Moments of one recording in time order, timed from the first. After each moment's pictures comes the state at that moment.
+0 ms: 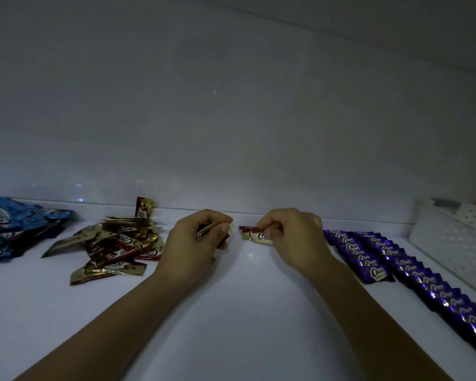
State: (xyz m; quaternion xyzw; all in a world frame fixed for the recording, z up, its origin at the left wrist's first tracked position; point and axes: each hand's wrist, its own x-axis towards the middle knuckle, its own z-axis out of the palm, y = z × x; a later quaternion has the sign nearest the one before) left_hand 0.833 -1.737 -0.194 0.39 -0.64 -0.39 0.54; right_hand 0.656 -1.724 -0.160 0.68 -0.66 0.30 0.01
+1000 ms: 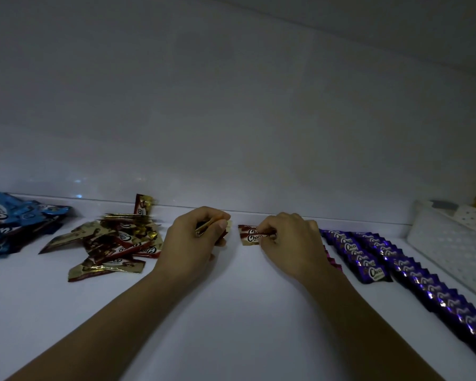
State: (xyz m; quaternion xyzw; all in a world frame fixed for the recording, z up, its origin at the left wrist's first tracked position) left_hand 0.832 -1.738 -0.195 0.40 -0.62 -0.39 0.55; right_hand 0.648 -1.736 -0.184 0.70 -0.67 0.22 0.10
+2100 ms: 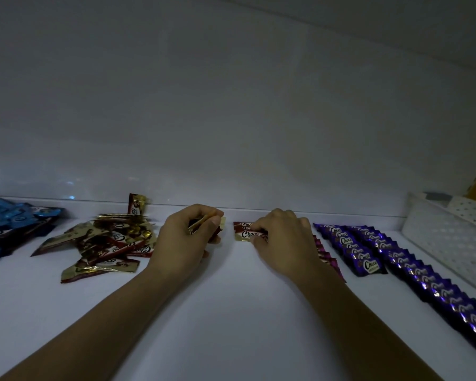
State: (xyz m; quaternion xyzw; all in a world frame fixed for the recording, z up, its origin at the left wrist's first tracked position) left_hand 0.834 -1.739 -0.195 0.40 -0.63 -0.39 0.54; right_hand 0.652 -1.736 -0.187 0.70 -0.67 0.19 0.12
